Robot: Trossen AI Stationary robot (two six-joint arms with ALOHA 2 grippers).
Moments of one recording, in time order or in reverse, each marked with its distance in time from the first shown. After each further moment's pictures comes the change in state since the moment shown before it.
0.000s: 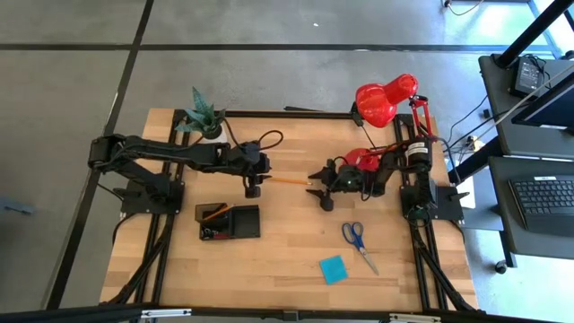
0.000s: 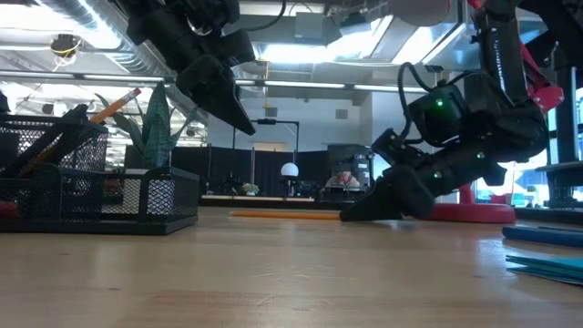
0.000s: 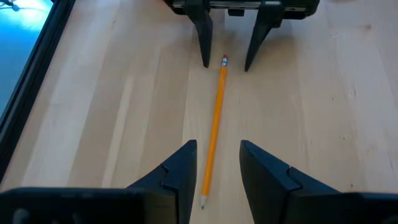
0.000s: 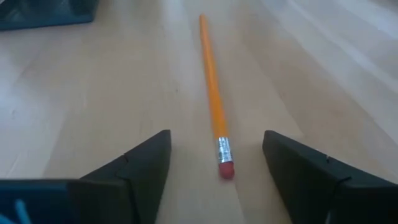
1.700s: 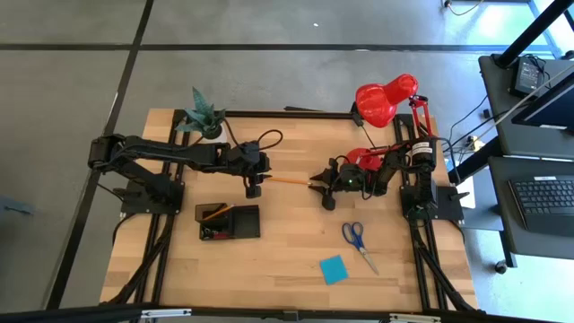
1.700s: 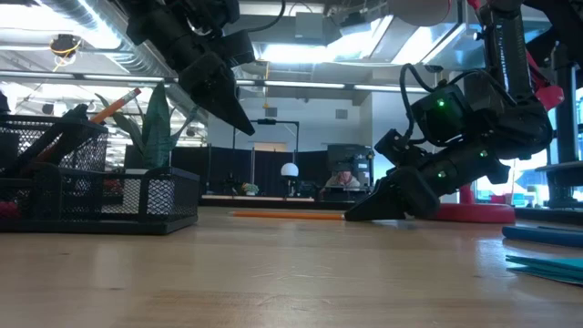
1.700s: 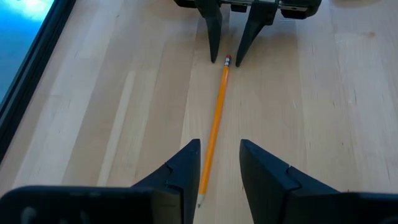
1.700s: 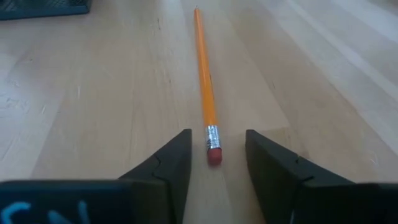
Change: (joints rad) left arm 0.000 0.000 0.000 0.000 0.000 -0.050; right arm 0.009 -0.004 -0.037 -0.053 -0.023 -0.024
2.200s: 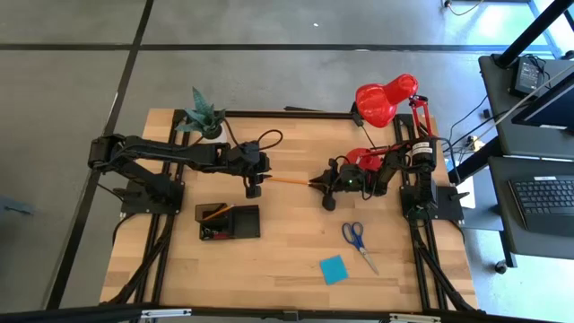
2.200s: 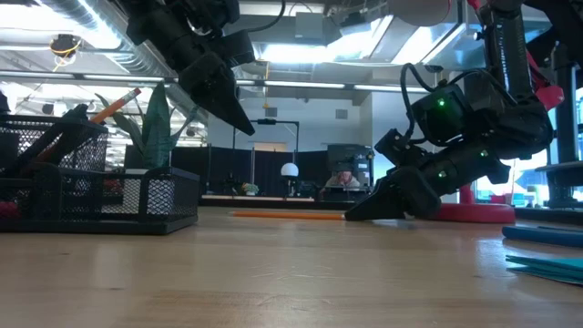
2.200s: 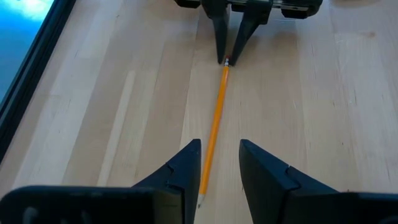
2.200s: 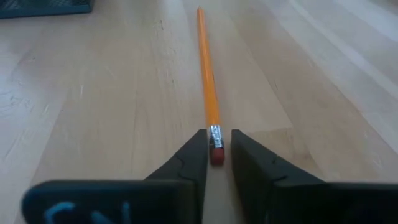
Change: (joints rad) left arm 0.000 0.000 0.000 0.000 0.000 0.000; right arm 0.001 0.000 0.000 0.000 -0.002 -0.008
